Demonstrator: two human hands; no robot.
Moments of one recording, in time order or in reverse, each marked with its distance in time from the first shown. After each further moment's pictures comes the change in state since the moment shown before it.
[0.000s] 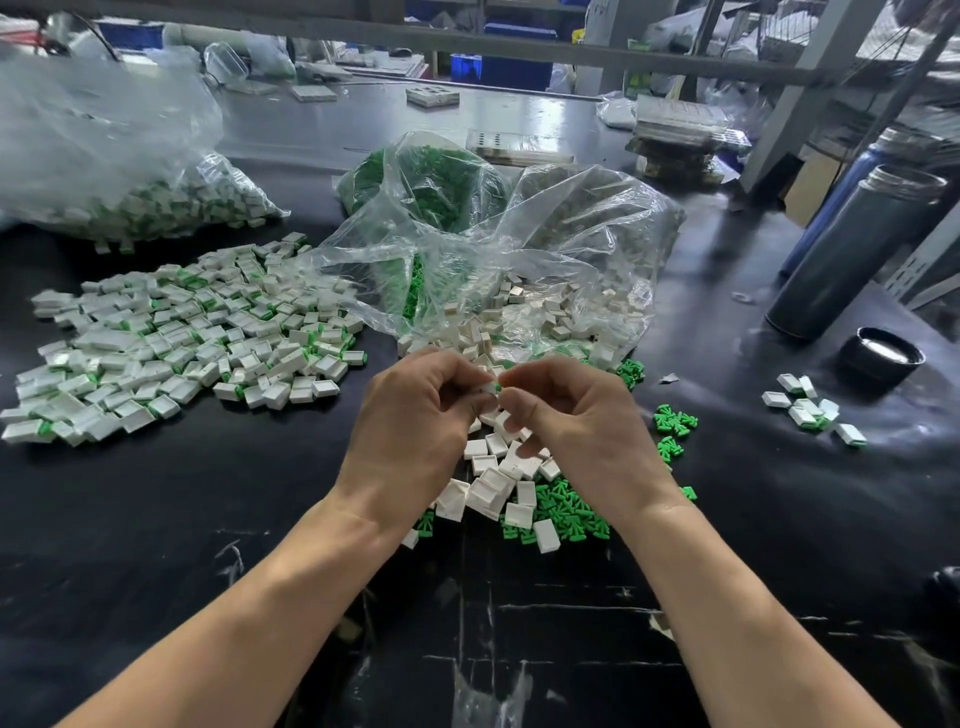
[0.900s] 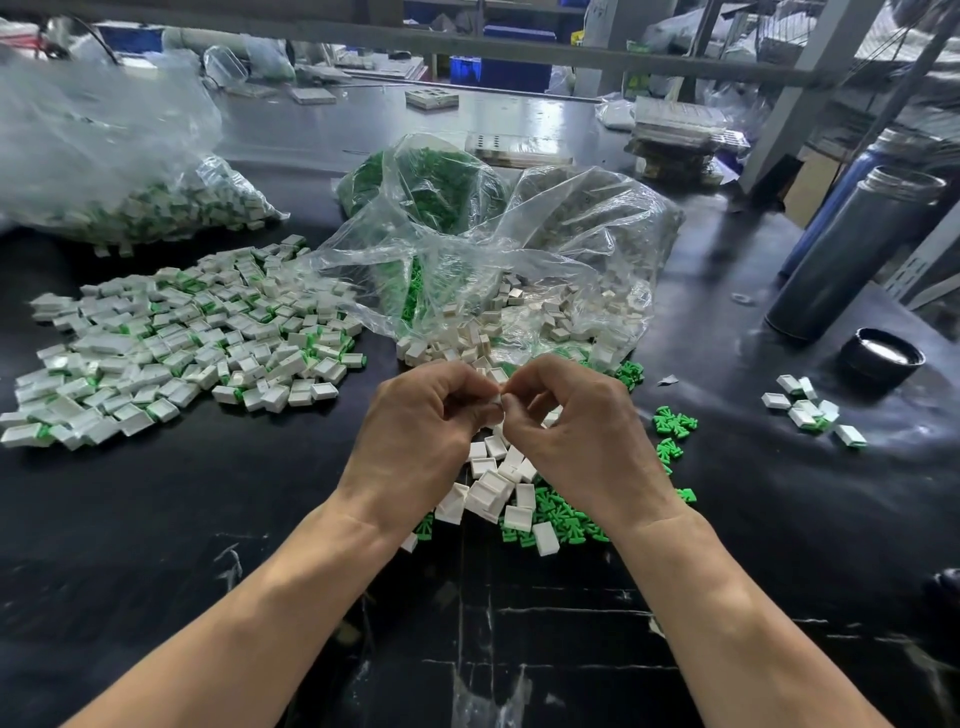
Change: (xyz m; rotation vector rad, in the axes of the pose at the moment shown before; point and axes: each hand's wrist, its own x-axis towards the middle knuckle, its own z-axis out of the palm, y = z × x) left_hand 0.000 -0.007 0.002 -0.048 -0.102 -0.027; right_hand -0.003 -0.008 0.003 -0.588 0.126 -0.267
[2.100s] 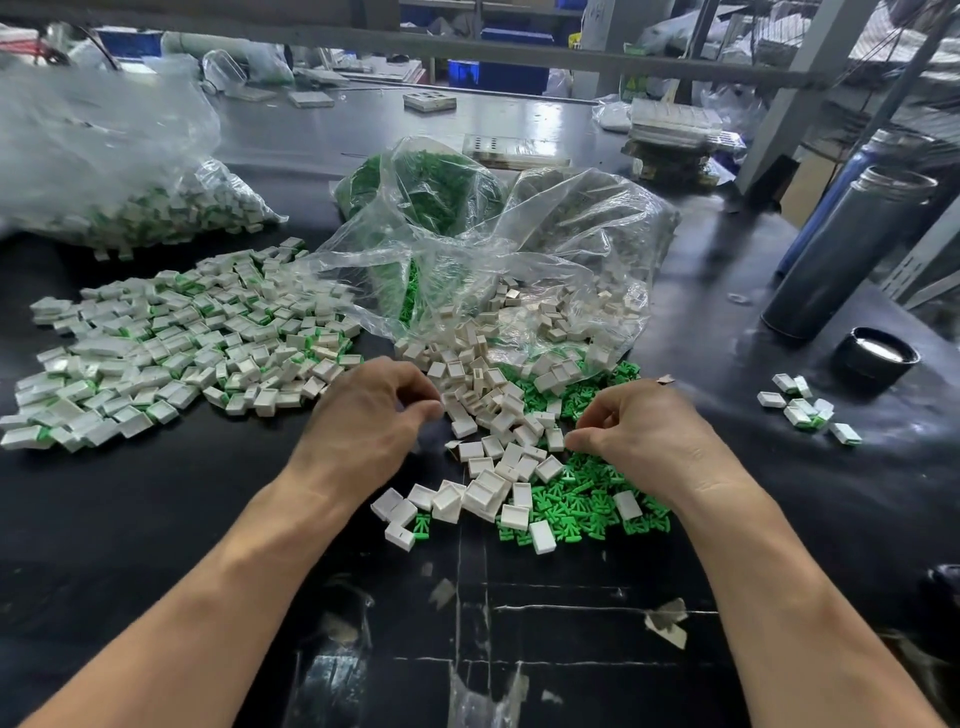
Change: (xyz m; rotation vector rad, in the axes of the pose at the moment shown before) left_hand 0.014 -0.020 -0.034 0.437 -0.041 -0.097; right_hand 0.009 0.044 -0.037 -0.229 -0.289 0.567
